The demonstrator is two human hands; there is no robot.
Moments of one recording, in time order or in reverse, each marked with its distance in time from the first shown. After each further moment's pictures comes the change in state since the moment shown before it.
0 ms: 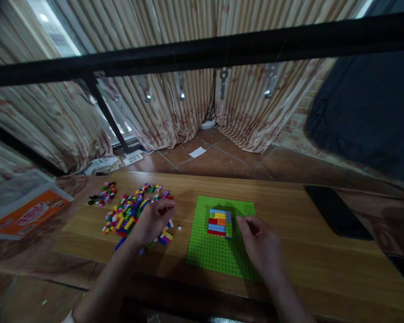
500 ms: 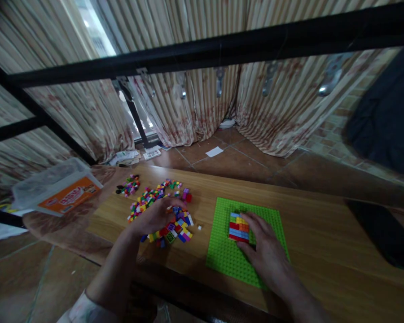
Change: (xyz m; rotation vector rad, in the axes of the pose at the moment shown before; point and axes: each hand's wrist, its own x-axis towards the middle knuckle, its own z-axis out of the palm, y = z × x) left_hand -0.007 -0.018 -0.056 0.010 -0.288 0.048; right_hand 0.005 0.009 0.030 -0.249 -0.230 -0.525
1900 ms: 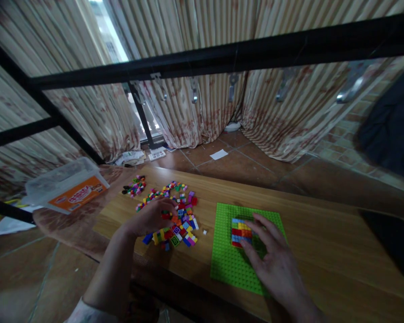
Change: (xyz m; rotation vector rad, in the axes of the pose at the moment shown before) left_hand -0.014 -0.018 -0.025 0.264 0.004 0.000; right_hand 0.001 -0.017 -0.005 0.043 0.151 0.003
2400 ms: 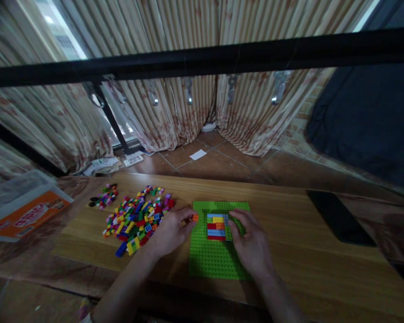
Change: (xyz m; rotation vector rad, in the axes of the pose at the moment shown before) left_hand 0.042 0.082 0.080 -0.123 0.082 0.116; right_hand 0.008 0.005 -0.004 0.063 0.188 0.139
